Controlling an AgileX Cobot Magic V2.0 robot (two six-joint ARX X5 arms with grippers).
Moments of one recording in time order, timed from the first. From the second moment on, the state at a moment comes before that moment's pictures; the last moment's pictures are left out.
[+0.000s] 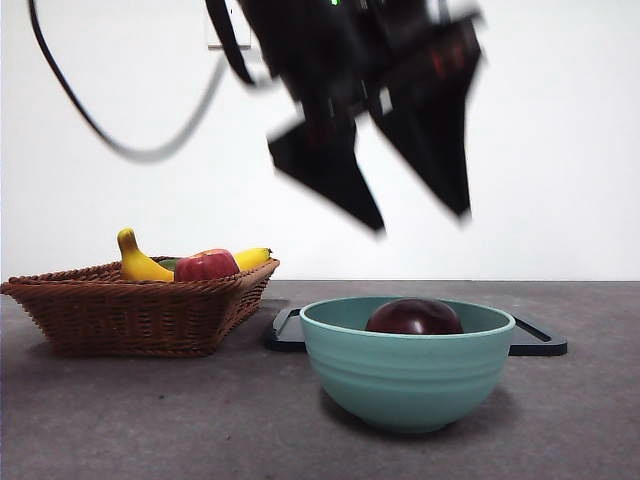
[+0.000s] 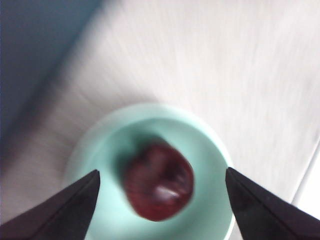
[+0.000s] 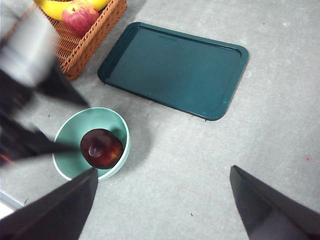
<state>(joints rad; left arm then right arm) -0.93 1.67 1.33 -0.60 0.12 0.04 0.10 0.70 1.03 -1.07 -0.37 -0.06</state>
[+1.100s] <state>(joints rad) -0.60 0.91 0.87 -0.68 0.37 -0.07 0.10 0.70 1.03 -1.07 -0.37 -0.06</state>
